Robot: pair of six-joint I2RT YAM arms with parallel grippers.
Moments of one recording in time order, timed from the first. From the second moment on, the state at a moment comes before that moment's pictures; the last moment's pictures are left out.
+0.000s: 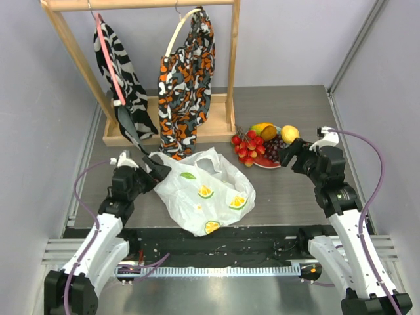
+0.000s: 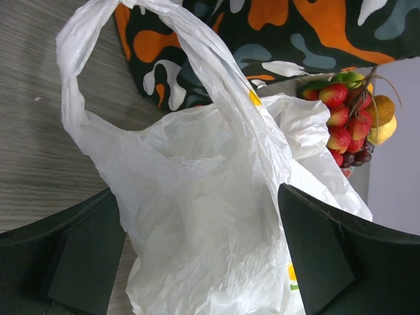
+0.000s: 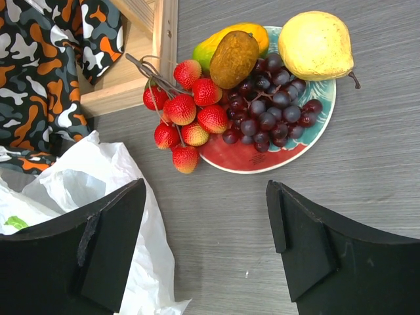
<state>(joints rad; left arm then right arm) -0.17 0.71 0.31 -0.06 0.15 -0.83 0.14 0.66 0.72 -0.43 -0.03 0.42</state>
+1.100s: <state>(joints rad) -0.23 0.67 0.43 0.16 0.45 -0.68 0.47 0.90 0.73 -0.20 -0.18 0.51</state>
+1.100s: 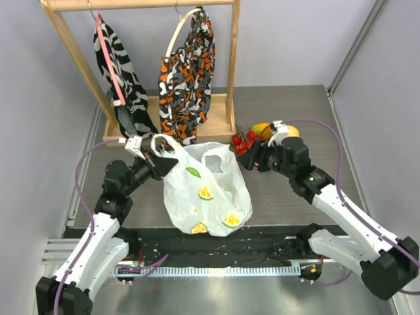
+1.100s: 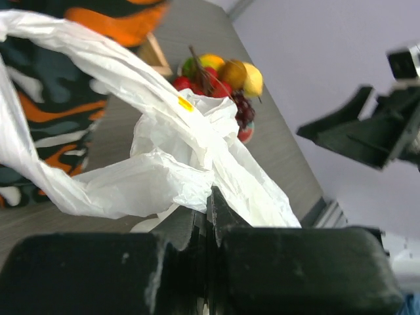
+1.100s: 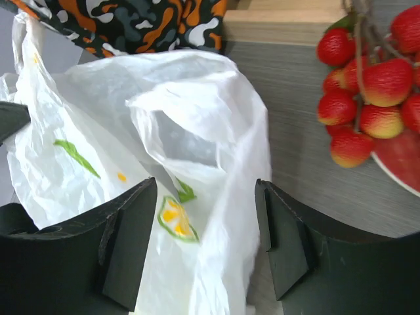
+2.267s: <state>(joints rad) -0.35 0.63 0.43 0.19 0.52 -0.58 0.71 1.26 0.80 -0.14 0.16 0.45</state>
